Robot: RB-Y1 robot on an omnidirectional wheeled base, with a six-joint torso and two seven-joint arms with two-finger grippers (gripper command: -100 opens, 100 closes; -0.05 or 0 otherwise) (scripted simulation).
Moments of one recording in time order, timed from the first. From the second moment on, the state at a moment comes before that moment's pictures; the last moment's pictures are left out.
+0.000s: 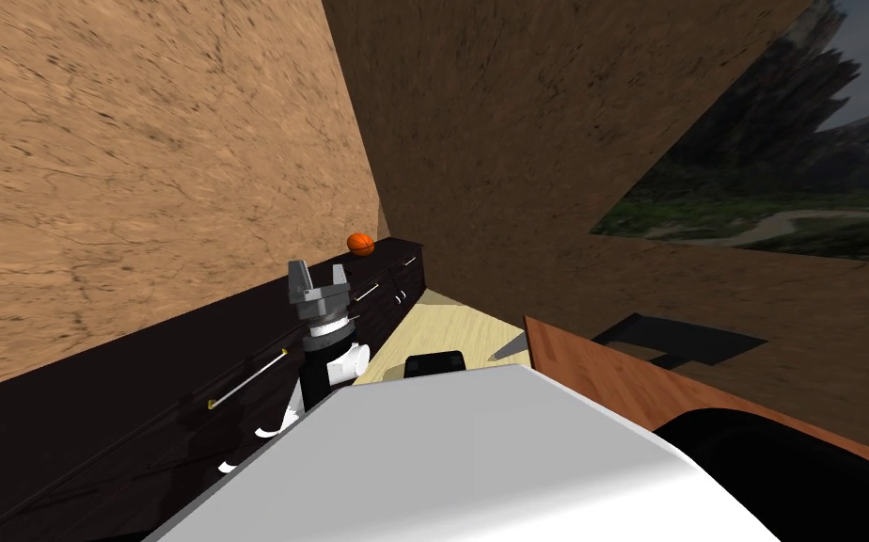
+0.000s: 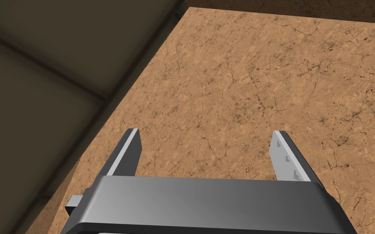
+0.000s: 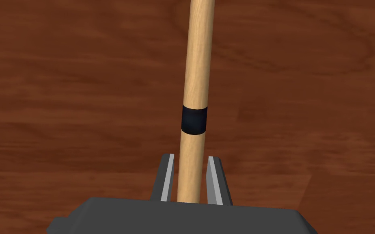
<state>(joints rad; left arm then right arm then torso) 0.47 0.00 0.00 -2.31 -0.01 -0.61 0.02 0.95 -0.96 0.37 -1.21 1.34 -0.39 0.50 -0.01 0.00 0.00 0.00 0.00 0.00</state>
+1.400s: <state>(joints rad) 0.47 0.00 0.00 -2.31 -0.01 -0.61 0.02 0.69 -1.04 0.26 -1.09 1.50 -0.67 0.43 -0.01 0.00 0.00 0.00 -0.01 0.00</state>
